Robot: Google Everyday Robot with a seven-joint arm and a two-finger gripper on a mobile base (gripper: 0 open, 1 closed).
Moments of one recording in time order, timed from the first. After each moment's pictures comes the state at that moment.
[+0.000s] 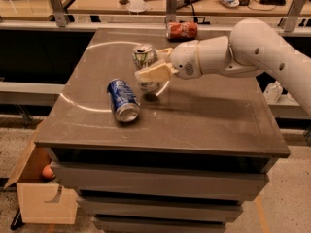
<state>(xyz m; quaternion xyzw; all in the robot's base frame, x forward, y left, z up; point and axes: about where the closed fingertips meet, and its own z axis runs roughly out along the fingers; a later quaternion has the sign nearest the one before) 0.614 0.020 0.904 -0.49 0.65 0.35 0.46</state>
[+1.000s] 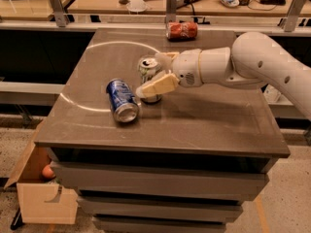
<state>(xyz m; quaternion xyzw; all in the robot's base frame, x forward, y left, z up) 0.608 0.008 0.889 -0.48 0.65 0.33 0.49</state>
